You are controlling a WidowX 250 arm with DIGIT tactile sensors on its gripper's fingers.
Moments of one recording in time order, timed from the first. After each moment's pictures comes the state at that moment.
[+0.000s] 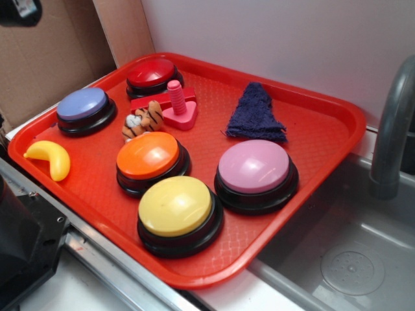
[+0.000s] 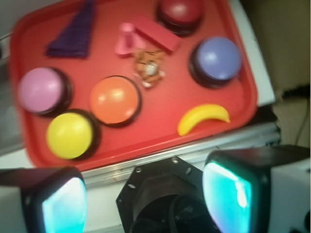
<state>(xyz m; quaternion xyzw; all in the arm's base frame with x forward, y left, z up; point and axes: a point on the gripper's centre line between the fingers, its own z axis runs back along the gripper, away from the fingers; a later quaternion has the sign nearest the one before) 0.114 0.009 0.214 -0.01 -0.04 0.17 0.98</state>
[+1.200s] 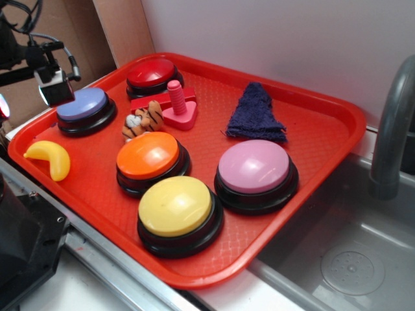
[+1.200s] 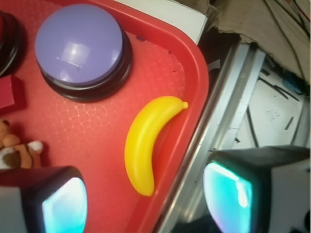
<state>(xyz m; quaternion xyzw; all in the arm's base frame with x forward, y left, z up) 0.128 0.088 0.088 0.03 -0.05 0.54 0.84</state>
